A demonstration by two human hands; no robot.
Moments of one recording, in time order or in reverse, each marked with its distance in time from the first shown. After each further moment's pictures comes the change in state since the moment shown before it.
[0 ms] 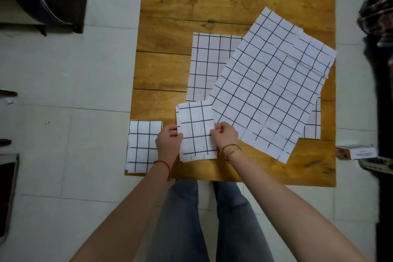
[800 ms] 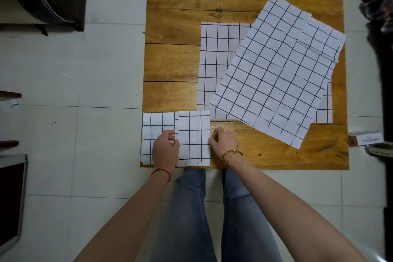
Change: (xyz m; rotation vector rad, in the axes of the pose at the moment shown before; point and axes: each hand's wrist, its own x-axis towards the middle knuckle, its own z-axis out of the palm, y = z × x) left_hand -0.007 -0.060 -0.047 0.272 0.061 0.210; right_hand -0.031 0.030 0.051 -0.522 -0.115 -0.188
